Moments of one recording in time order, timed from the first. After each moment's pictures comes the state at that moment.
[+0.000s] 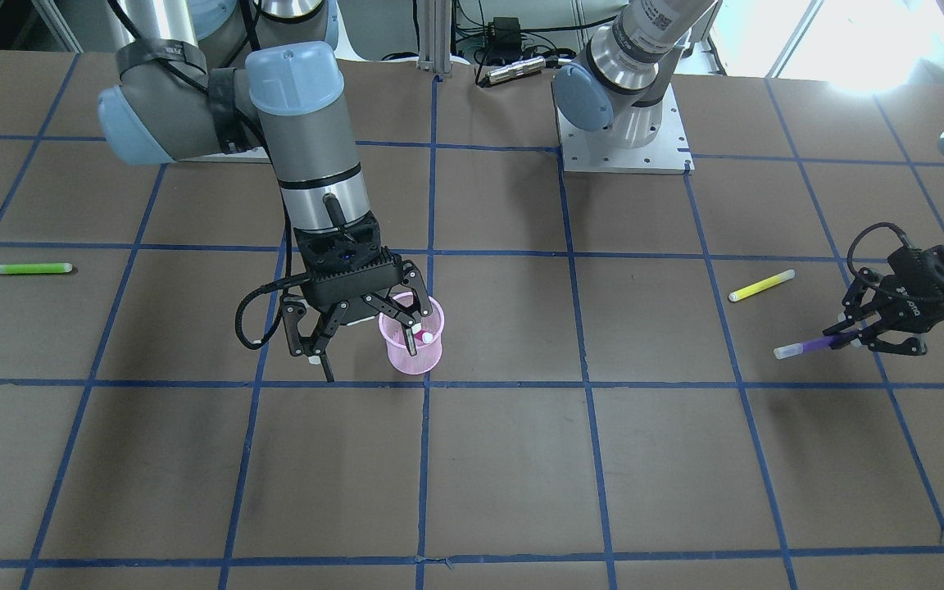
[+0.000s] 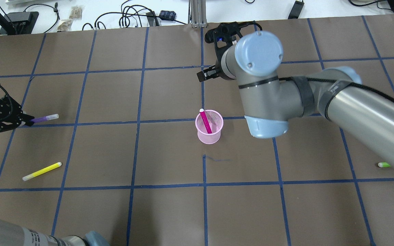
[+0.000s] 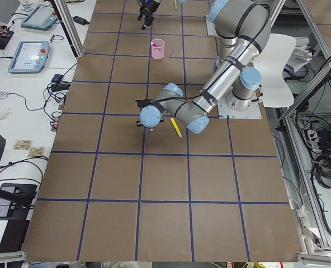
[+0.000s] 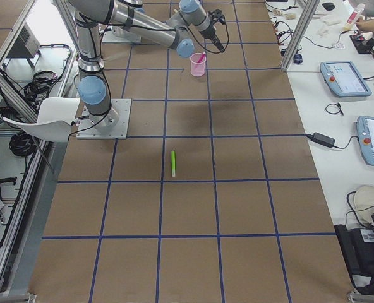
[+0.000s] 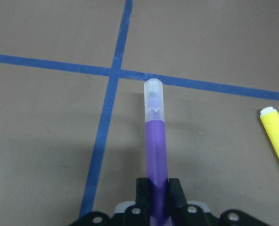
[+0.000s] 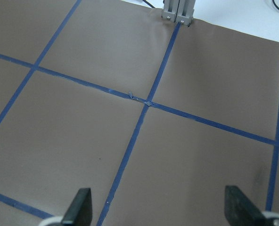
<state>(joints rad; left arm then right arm) -0.82 -1.89 -1.72 -1.36 1.22 2.12 1.83 -1.32 1.77 -2.56 -1.54 -0.08</state>
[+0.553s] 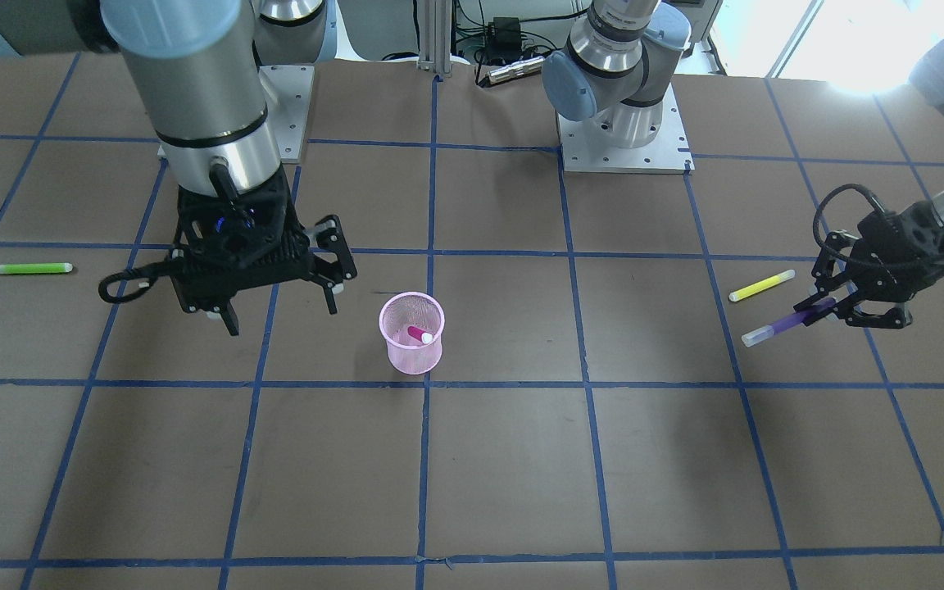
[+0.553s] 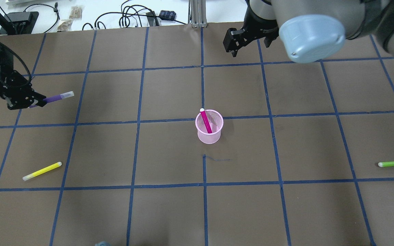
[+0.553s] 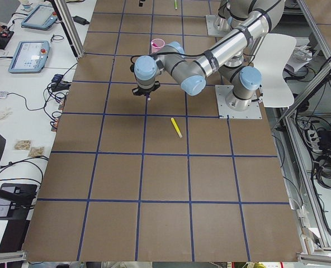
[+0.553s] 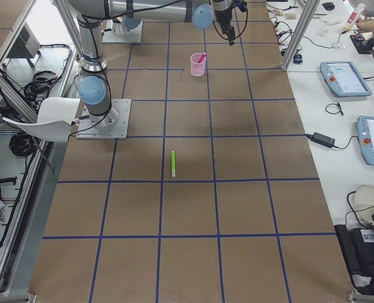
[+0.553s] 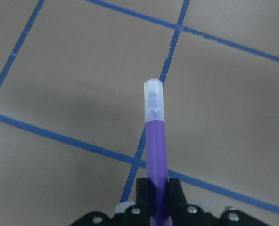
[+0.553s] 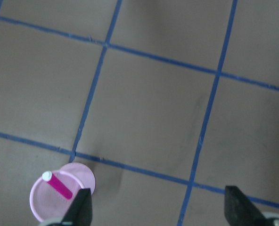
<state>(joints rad) -1.01 -1.70 -1.71 -1.45 1.23 1.72 1.72 -1.41 1.48 -1.82 -1.56 -0.11</state>
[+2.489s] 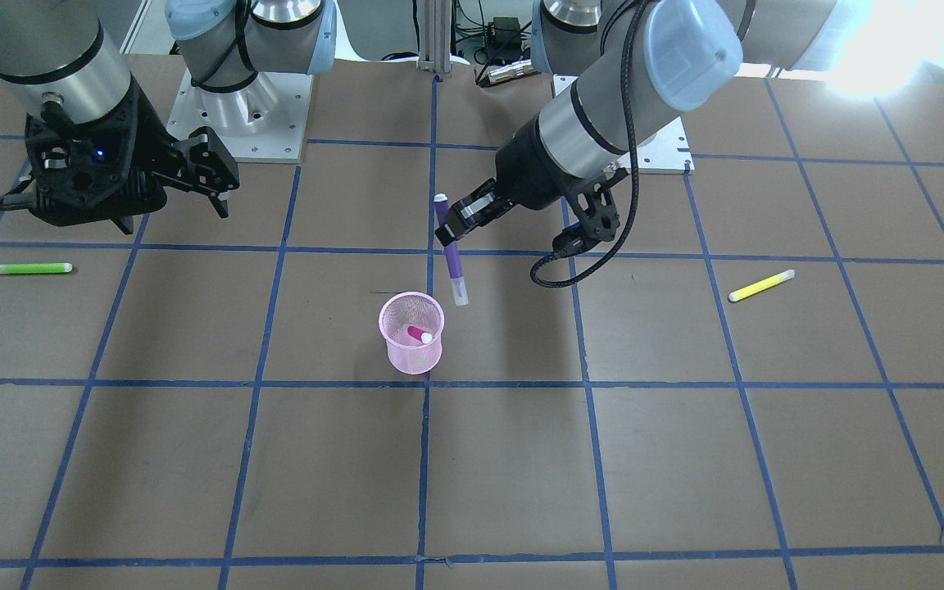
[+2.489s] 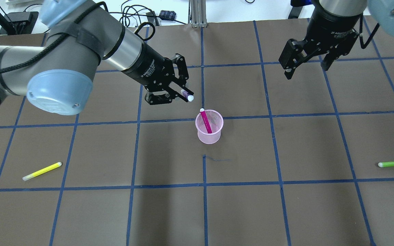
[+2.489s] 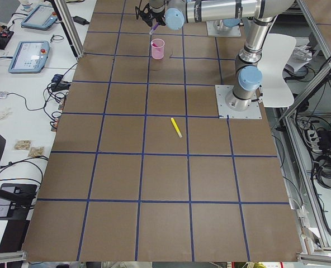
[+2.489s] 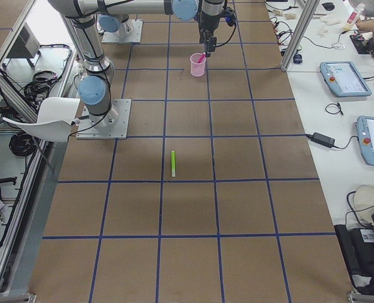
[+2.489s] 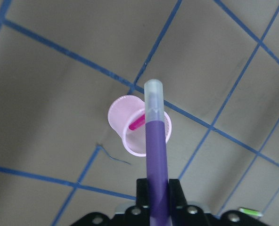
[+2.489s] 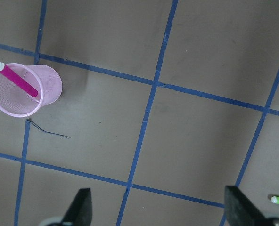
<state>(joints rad) -1.70 -1.67 -1.73 -1.30 0.92 -0.97 1.55 -1.50 1.48 -1.48 -1.56 -0.20</state>
